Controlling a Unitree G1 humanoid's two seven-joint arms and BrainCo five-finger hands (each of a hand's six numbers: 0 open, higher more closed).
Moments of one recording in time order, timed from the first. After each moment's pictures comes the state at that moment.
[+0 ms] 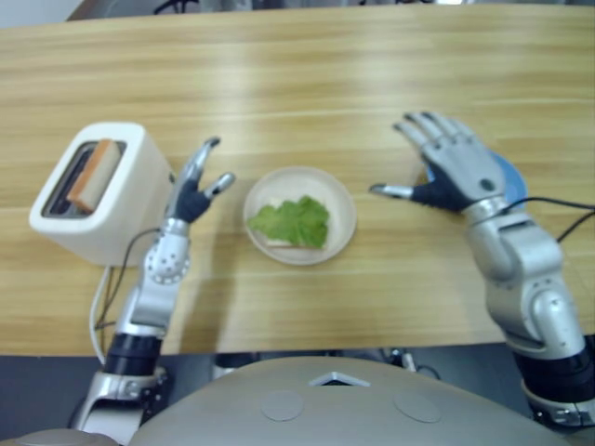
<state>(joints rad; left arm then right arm) 0.01 0.37 -0.03 -0.28 0.38 -0.12 -0.02 0.09 -0.61 -0.05 -0.61 -0.92 0.12 0.28</state>
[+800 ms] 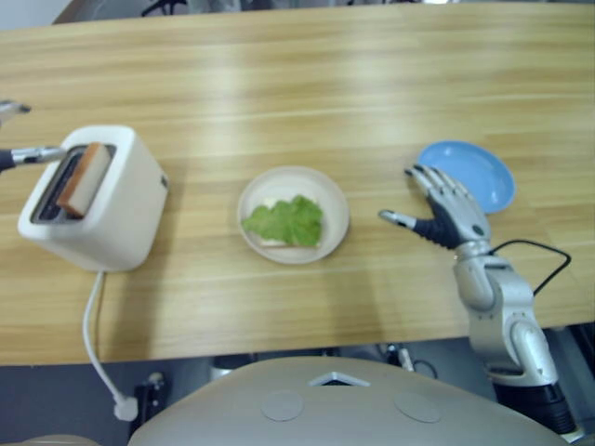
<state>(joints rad) 0.31 1.19 0.60 -0.08 0.64 0.00 -0.56 0.29 -0.45 0.00 -0.45 -0.92 0.10 0.11</state>
